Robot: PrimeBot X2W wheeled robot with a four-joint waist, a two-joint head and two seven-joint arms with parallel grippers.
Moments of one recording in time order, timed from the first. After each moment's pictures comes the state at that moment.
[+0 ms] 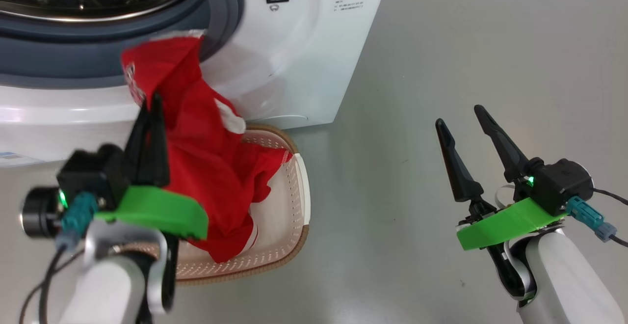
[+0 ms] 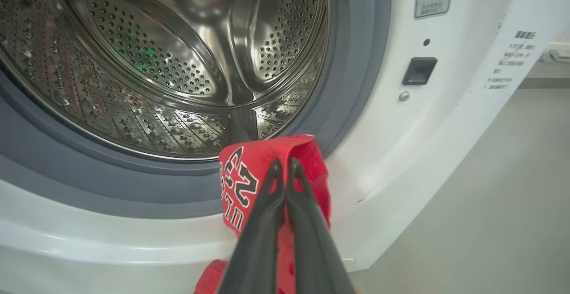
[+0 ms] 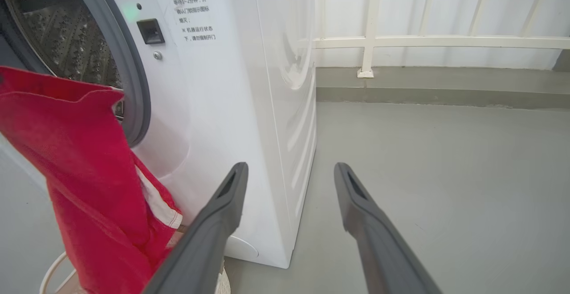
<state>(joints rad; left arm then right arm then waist) -0.45 0.24 -0.26 -0.04 -0.28 0.32 0.08 -0.31 -0.11 0.14 0.21 0.31 0.13 -0.26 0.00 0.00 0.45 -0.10</state>
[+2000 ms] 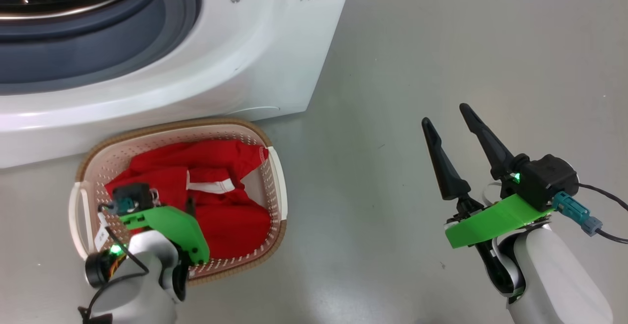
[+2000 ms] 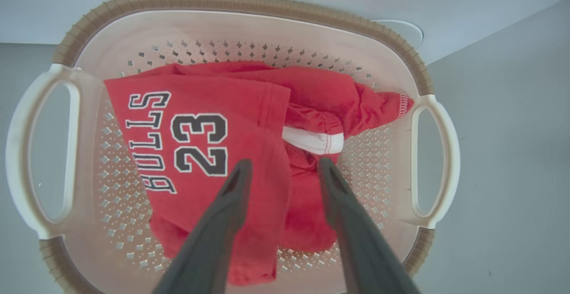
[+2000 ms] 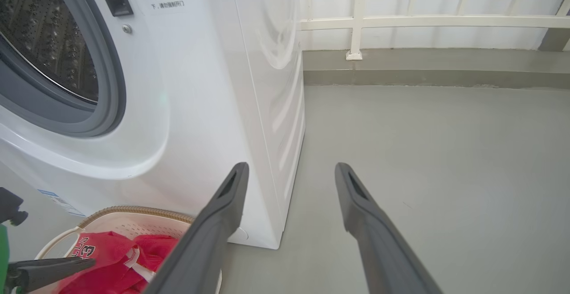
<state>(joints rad) -0.74 0.04 -0.28 1.24 -0.58 0.04 -0.10 -0.33 -0.09 0.18 0.24 0.32 0.13 -0.26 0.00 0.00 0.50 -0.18</state>
